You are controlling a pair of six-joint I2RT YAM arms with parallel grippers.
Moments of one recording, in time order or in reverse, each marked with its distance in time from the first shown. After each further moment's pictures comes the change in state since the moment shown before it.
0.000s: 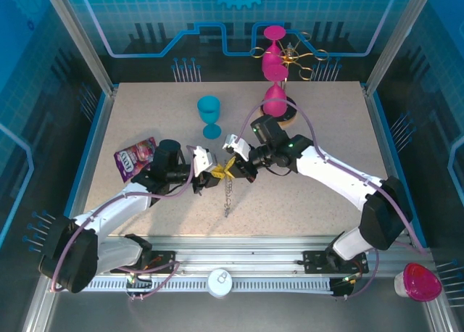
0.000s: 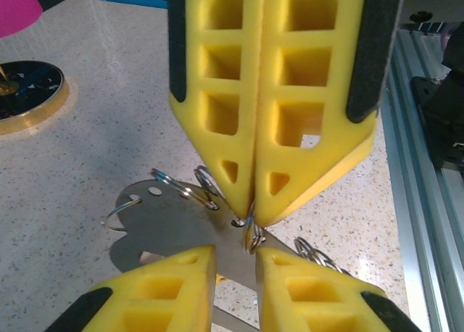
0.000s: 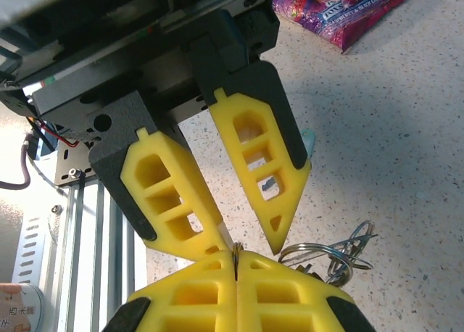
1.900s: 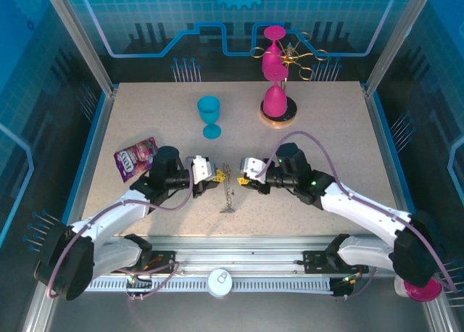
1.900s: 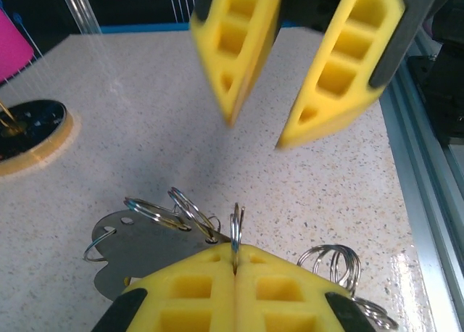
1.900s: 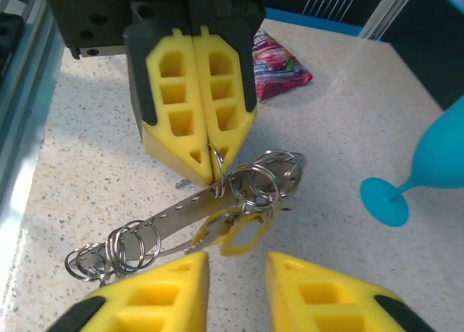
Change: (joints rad) left arm -0.026 -0.048 -0.065 0.066 -0.013 0.095; right arm 0.019 -0.378 -0.498 0.477 0.216 -0.235
